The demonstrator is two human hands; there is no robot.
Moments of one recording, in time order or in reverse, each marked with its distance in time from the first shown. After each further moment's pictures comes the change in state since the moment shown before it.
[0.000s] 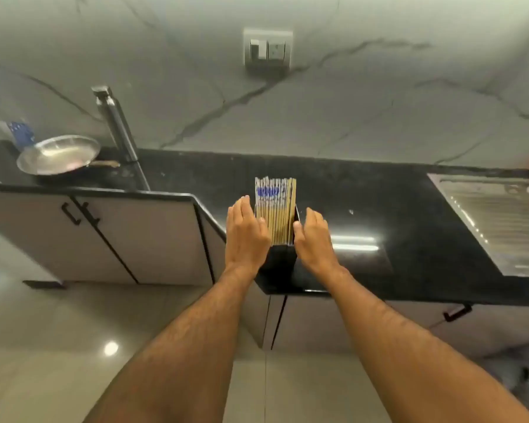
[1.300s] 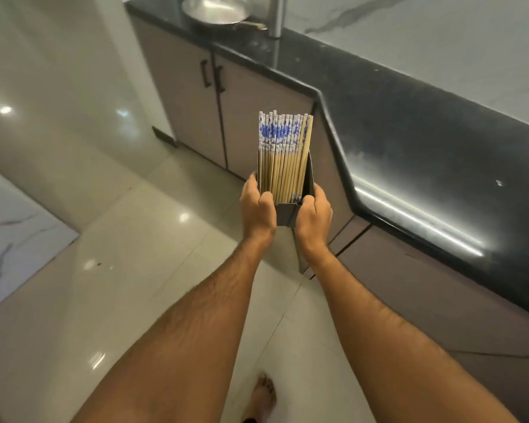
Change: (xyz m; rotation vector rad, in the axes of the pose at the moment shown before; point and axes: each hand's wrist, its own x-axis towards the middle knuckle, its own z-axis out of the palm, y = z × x) left_hand -0.183 -0.100 -0.053 -0.592 0.469 -0.718; right_hand -0.171 -0.041 0.137 0.536 -0.280 0.039
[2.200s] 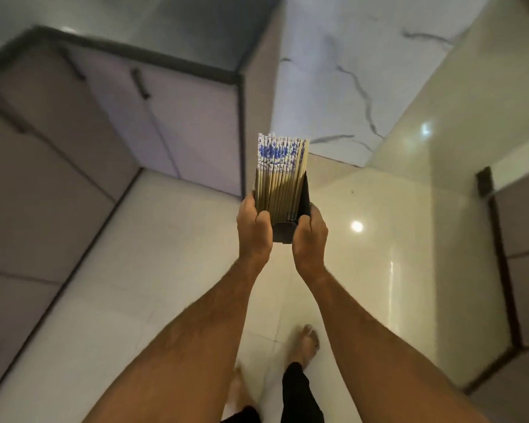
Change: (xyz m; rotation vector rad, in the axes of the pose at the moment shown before) left_hand -0.477 -0.142 -0.544 -0.143 1.217 -0.090; right_hand -0.657 0.043 0.180 -0.049 -1.282 -0.183
